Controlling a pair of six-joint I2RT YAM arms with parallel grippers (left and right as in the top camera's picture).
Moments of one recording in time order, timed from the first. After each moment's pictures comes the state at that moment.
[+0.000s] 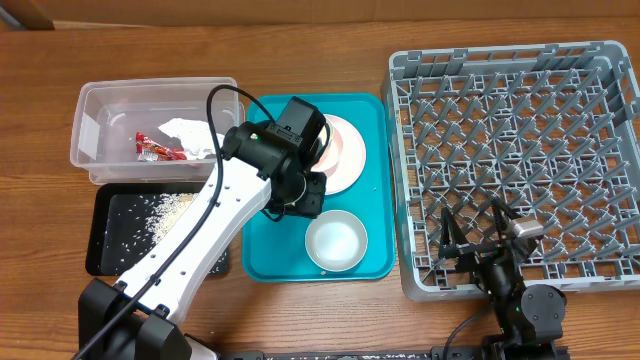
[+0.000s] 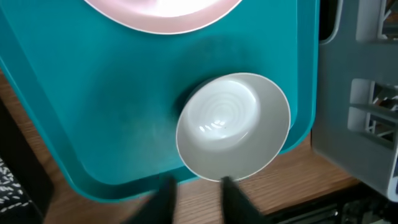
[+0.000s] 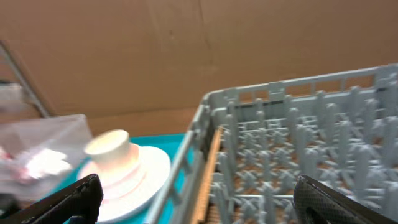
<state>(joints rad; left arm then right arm) -0.52 1.62 1.40 -1.20 0.17 -0.37 0.09 0.01 0.02 0.00 -0.19 0.27</state>
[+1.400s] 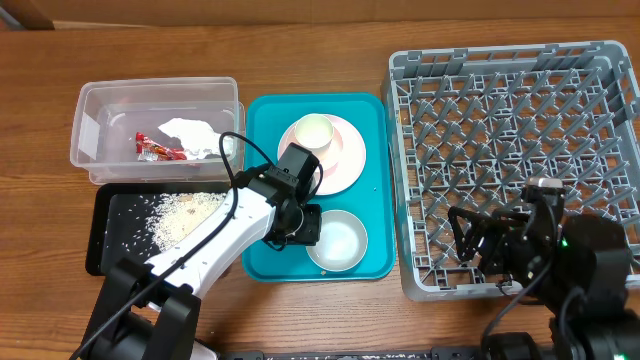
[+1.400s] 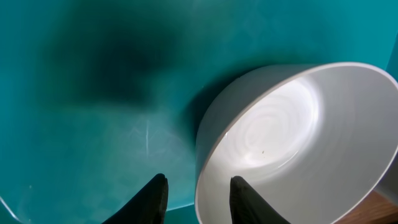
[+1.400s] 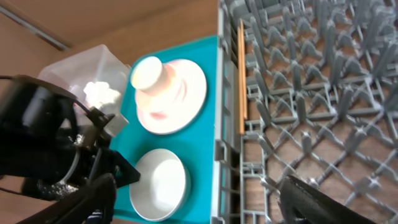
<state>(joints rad) -0.52 1.62 1.00 -0.82 0.21 -0.47 0.09 0.63 0.92 -0.95 -0.32 0.33</state>
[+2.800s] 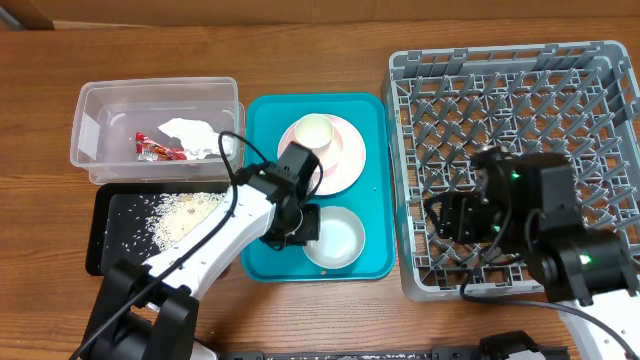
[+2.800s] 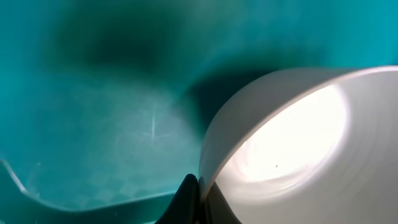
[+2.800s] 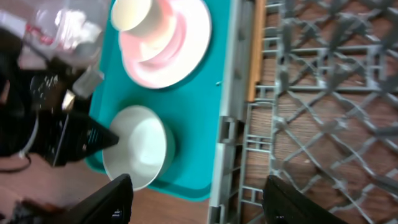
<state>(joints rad) -0.52 1.62 1.05 -0.92 0.21 -0.50 0.21 0.98 1.04 -1.02 -0.33 0.24</state>
